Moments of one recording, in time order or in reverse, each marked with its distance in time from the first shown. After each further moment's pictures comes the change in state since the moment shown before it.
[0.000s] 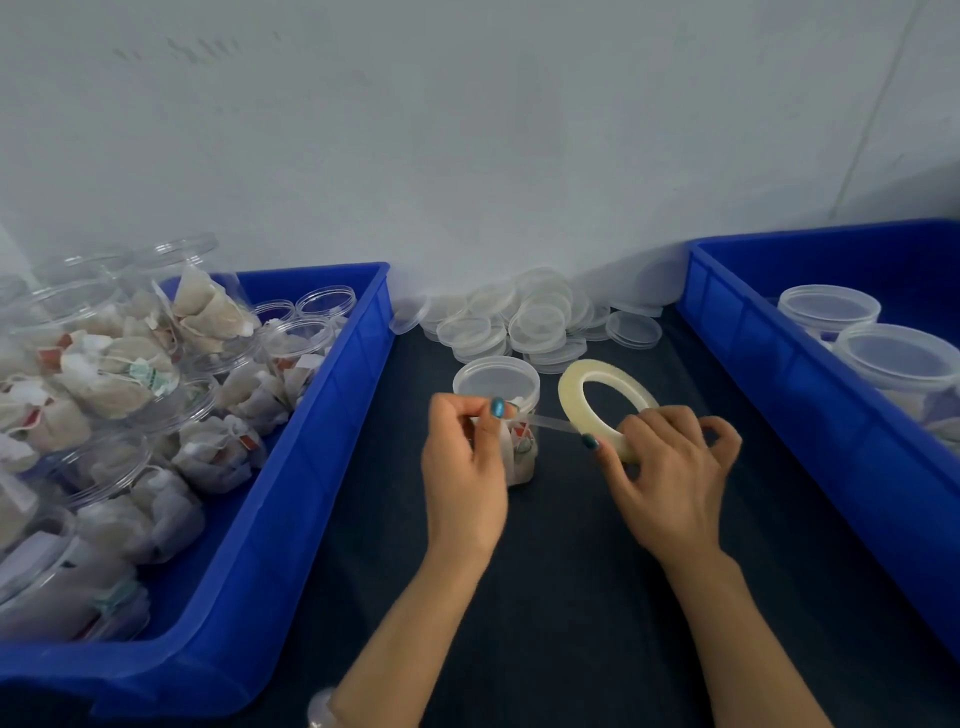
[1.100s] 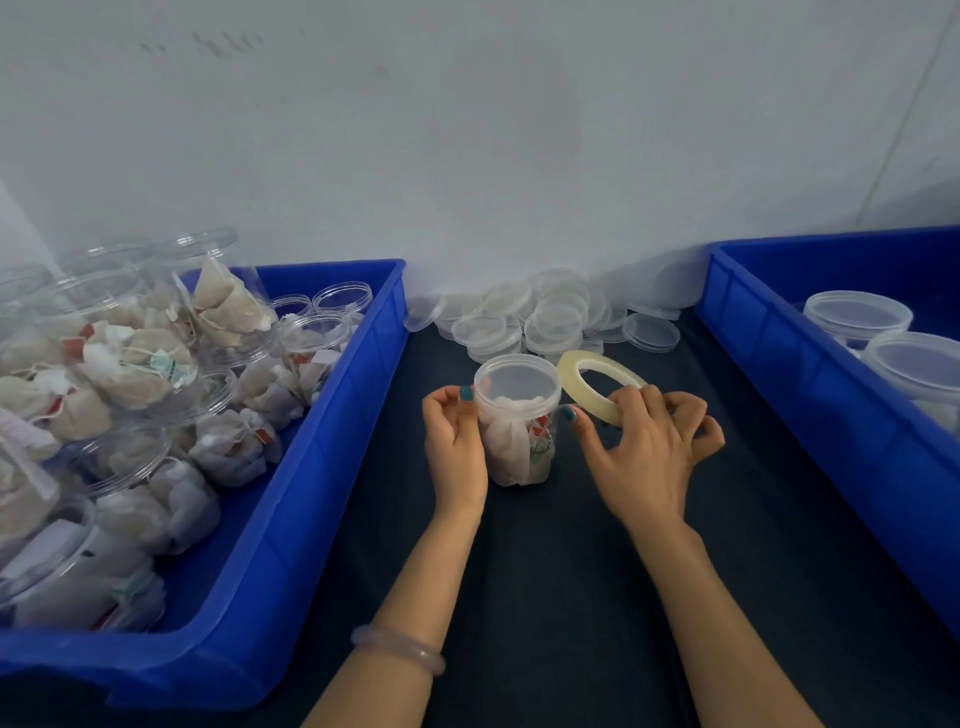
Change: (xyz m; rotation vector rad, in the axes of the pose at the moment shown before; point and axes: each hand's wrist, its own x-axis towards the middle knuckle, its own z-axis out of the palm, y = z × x) left_hand 0.043 -0.060 0.012 -0.172 0.123 -0.274; right_hand 0.020 -0.031 0.032 0.011 -0.072 0.209
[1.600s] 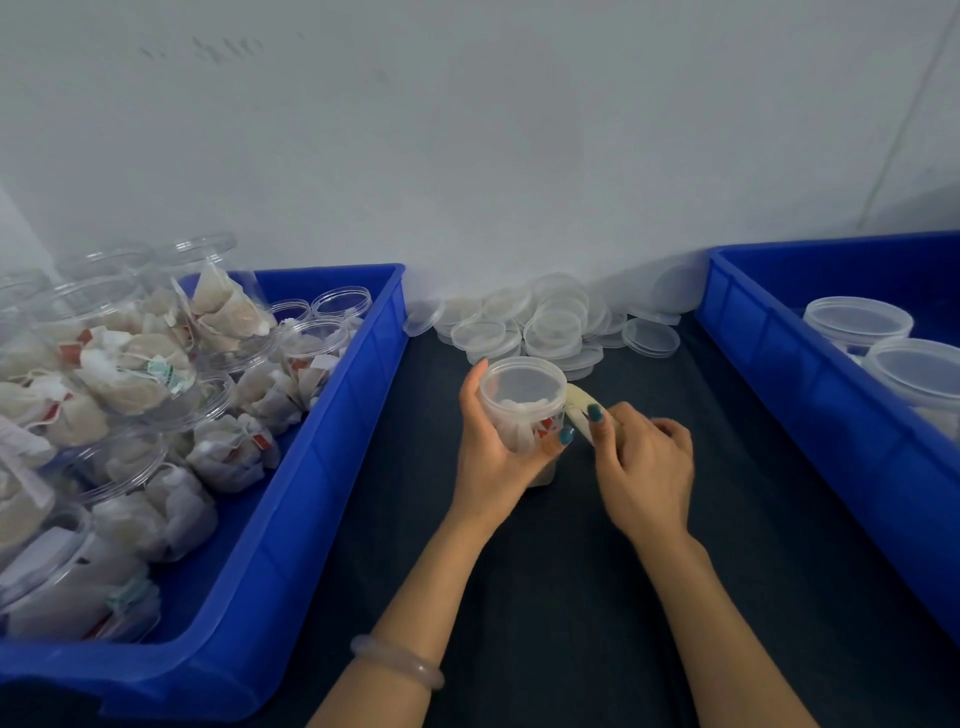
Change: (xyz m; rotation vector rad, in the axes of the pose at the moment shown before) left_hand -0.011 0.000 0.006 0.078 -0.421 0.163; right_hand -0.002 0.003 -0.004 0.184 -0.057 -0.042
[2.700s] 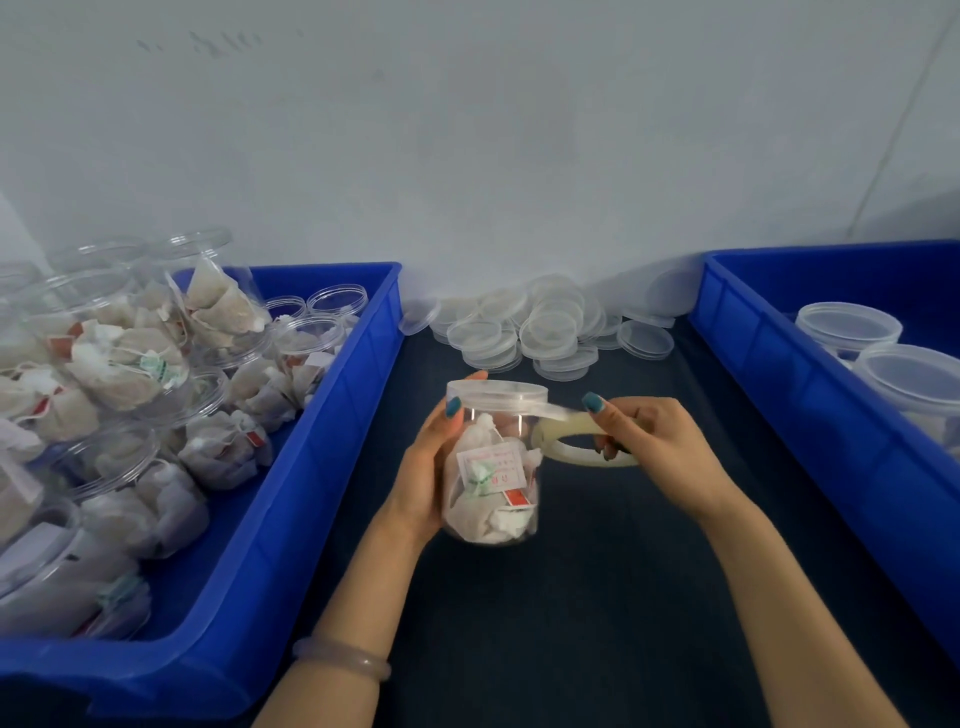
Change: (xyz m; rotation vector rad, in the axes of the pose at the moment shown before) left_hand -0.002 0.012 -0.049 -0.643 -0.279 -0.337; right_hand 0.030 0.000 -0.051 0.429 -0.474 0.047
